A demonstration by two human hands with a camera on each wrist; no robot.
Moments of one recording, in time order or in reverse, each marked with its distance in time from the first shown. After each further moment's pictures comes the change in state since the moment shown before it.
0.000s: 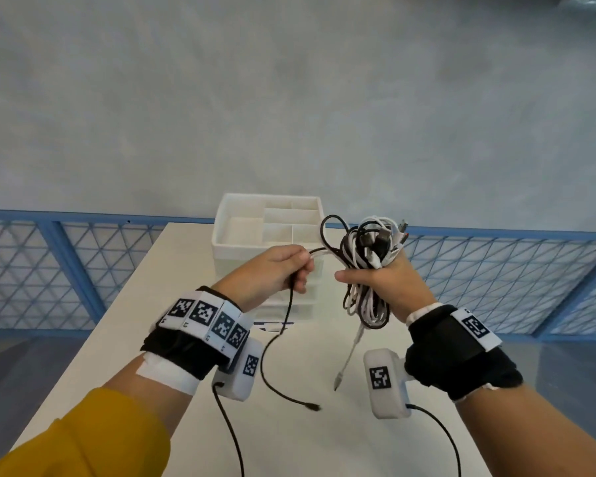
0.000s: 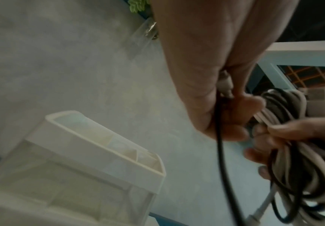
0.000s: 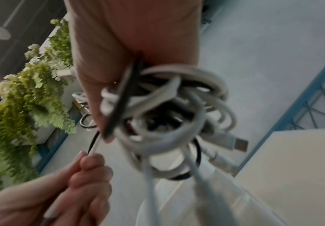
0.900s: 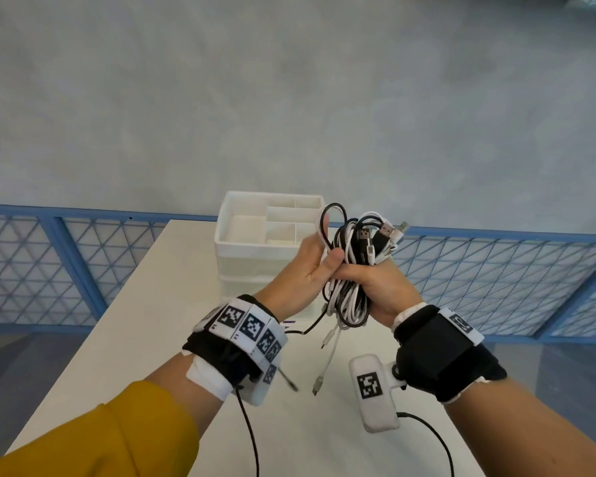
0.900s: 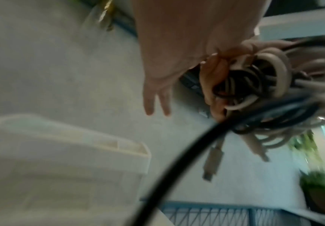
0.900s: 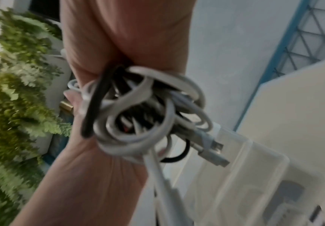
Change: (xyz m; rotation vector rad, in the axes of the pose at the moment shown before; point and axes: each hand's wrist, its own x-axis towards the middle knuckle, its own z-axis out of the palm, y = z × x) left_hand 0.014 -0.020 0.023 0.400 0.044 0.256; right_hand -0.005 -0.005 0.022 0.366 -0.110 0.105
